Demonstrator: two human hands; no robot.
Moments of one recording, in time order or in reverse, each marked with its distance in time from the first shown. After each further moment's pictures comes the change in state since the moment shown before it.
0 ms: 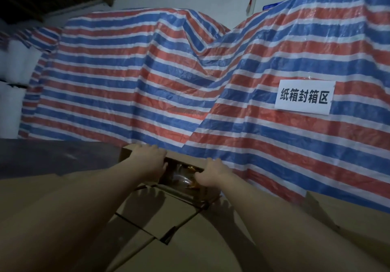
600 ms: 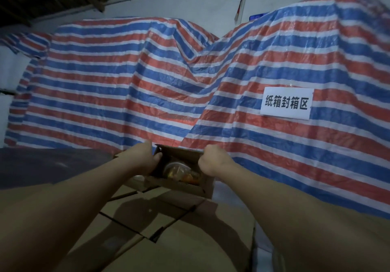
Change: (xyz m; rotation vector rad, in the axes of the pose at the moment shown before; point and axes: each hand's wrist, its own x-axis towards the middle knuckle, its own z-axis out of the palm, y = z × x) left_hand -0.029 0.008 -0.054 -0.568 0.042 -0.182; right_hand -0.045 -0.001 -0.078 0.133 0.163 -0.051
